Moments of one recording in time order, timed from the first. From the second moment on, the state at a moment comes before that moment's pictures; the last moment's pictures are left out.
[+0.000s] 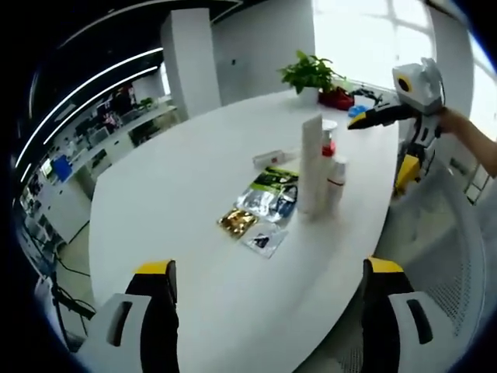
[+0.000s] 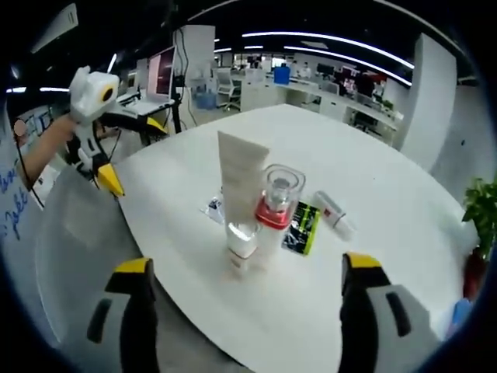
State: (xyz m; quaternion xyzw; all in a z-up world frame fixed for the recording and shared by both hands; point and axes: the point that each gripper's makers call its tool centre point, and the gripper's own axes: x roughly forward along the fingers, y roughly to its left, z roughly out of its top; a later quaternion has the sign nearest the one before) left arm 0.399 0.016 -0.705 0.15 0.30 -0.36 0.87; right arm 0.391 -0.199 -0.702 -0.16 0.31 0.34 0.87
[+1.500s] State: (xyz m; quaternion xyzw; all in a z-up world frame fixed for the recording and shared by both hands) left arm 0.412 0.019 -0.721 0.14 0.35 -0.30 0.88; right arm 0.537 -0.256 -0.742 -0.22 0.34 0.39 0.83
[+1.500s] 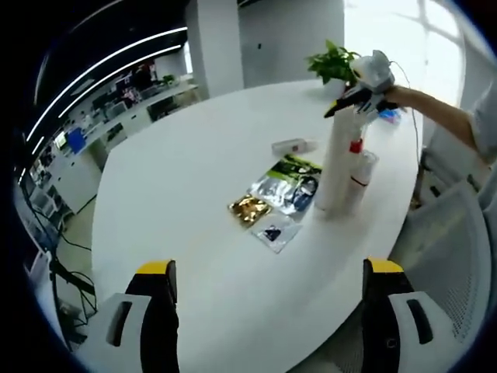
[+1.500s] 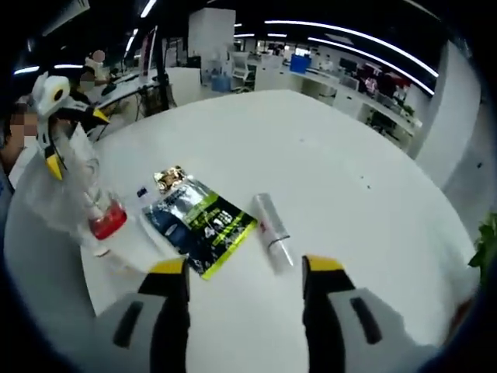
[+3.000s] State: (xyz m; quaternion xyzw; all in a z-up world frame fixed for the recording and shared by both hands) left arm 0.410 0.030 -0.731 0.15 0.37 -0.29 0.87; right arm 0.607 -0.251 -0.828 -0.30 0.48 0.42 0.71
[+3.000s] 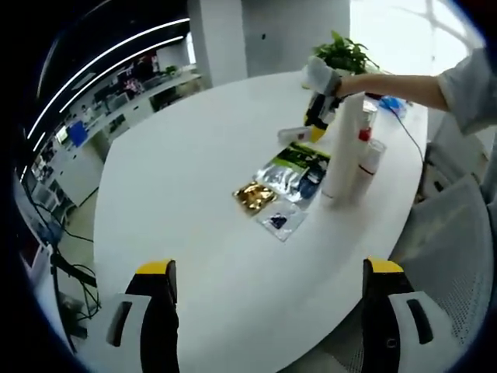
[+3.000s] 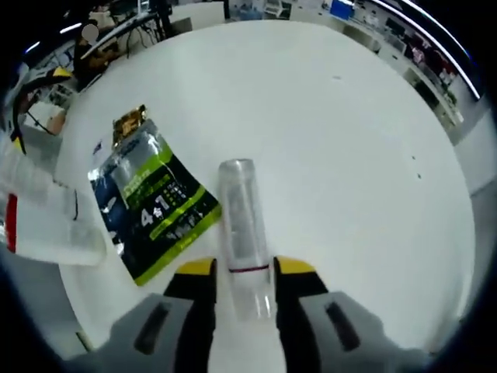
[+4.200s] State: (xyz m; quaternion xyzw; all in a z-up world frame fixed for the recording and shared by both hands) left arm 0.408 0.012 -0.716 0.16 0.35 -0.31 0.87; right arm 0.587 -0.254 -0.820 -0.31 0.47 0.42 0.71
